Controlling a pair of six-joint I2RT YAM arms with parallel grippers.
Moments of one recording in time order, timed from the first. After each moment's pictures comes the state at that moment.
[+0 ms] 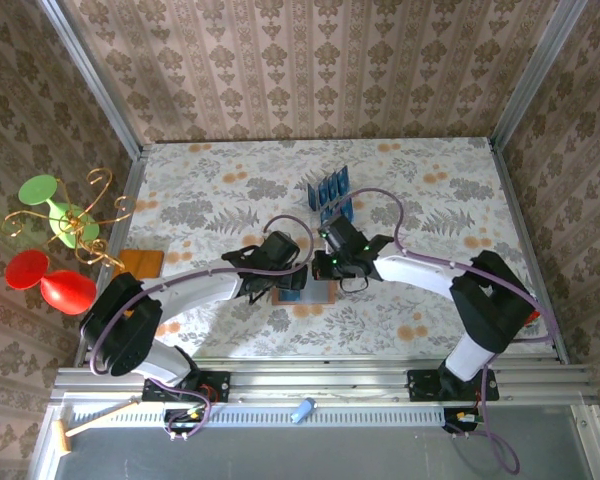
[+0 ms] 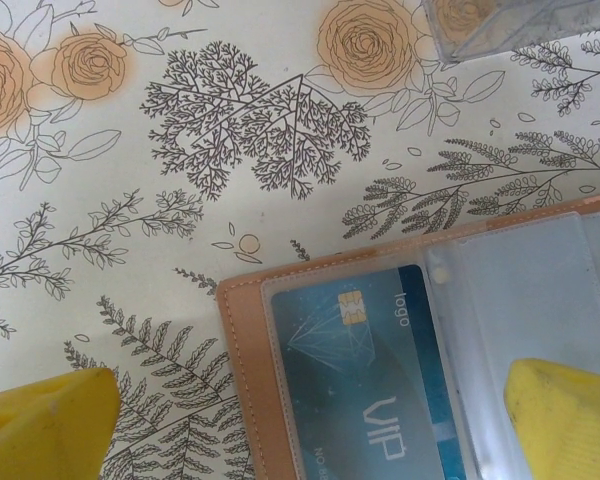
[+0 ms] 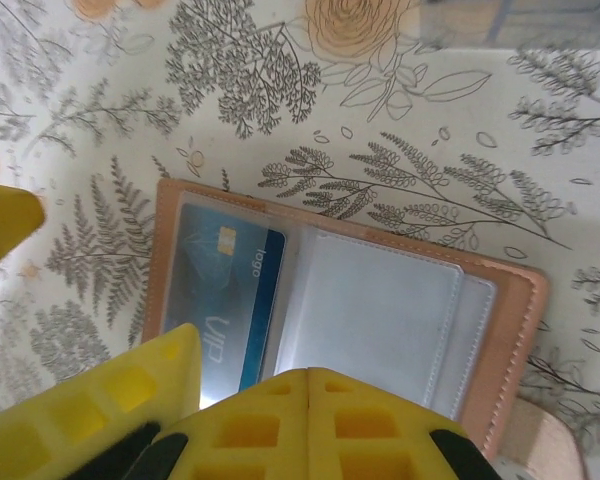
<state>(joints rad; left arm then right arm) -0.86 1.47 0.83 -0.39 -0.22 -0.54 0.73 1.66 1.00 -0.32 -0.14 0.67</state>
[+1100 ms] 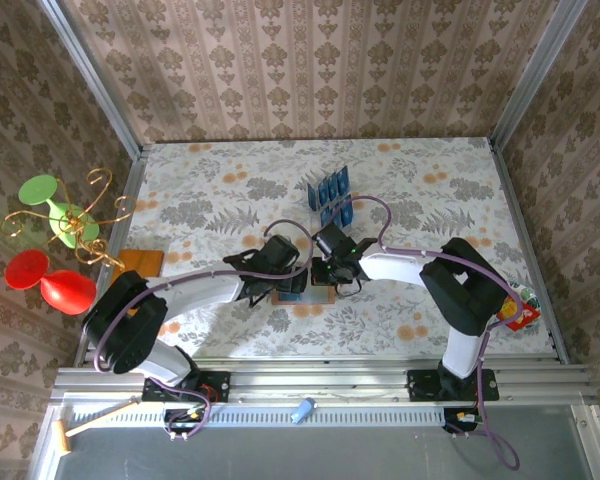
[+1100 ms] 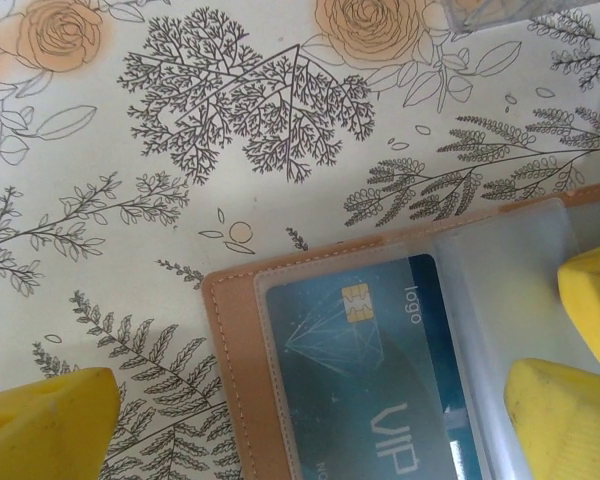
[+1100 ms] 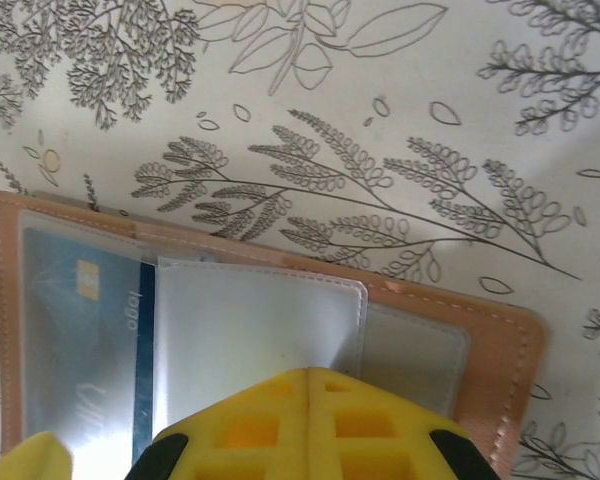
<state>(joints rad) -0.86 1.50 0.78 -0.32 -0.20 -0.54 0.72 1.80 1.01 -0.27 -0.11 0.70</state>
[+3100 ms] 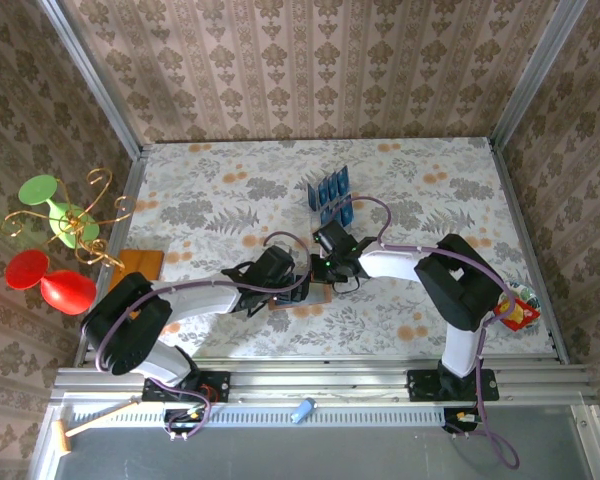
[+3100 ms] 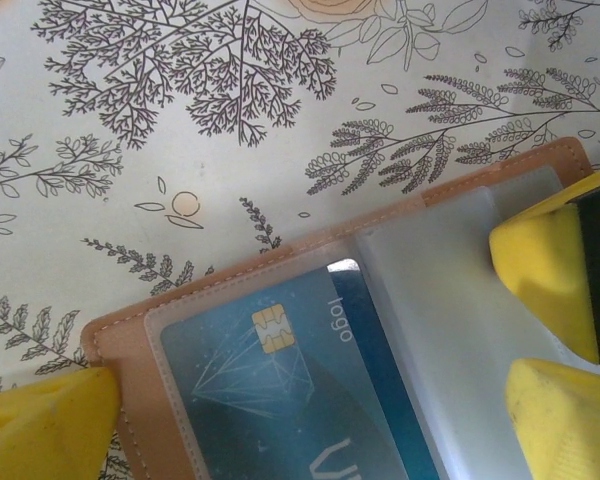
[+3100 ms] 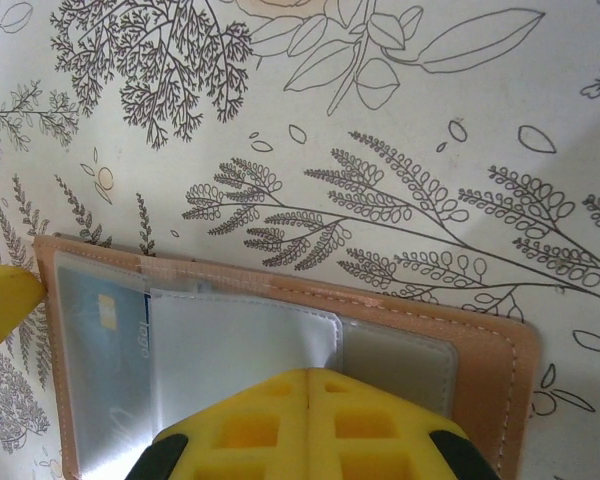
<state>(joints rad) -0.87 1.49 0.64 -0.12 -0.15 -0.54 0.70 1.84 1.01 -0.20 -0.22 0.72</state>
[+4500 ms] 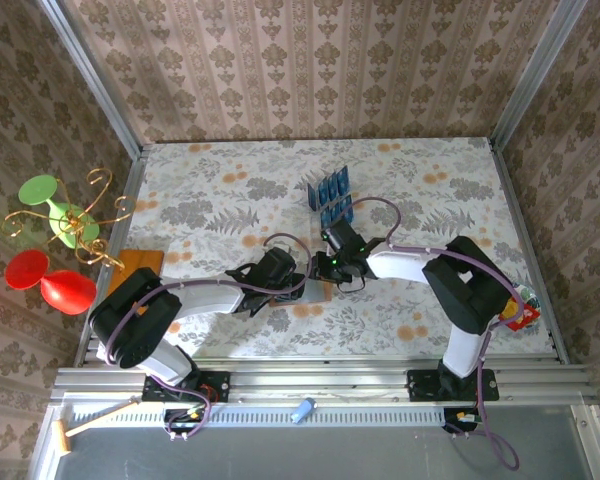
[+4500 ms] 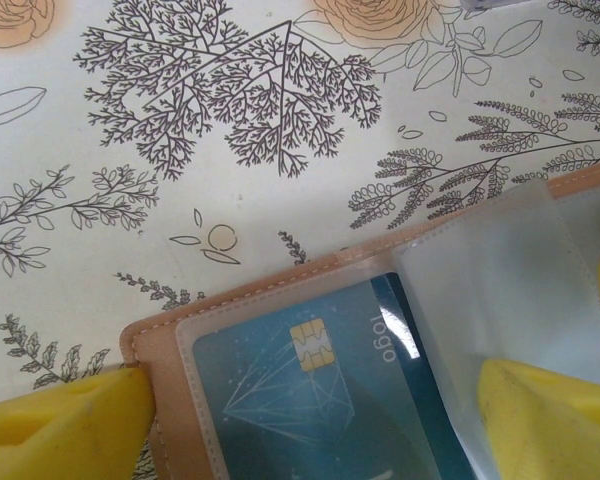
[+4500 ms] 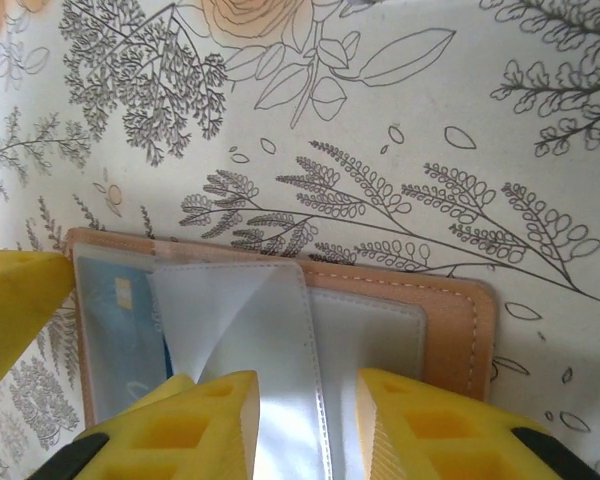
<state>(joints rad) -0.86 1.54 0.63 -0.04 -0.22 -0.53 0.67 1.80 0.96 -0.15 -0.25 0.77</state>
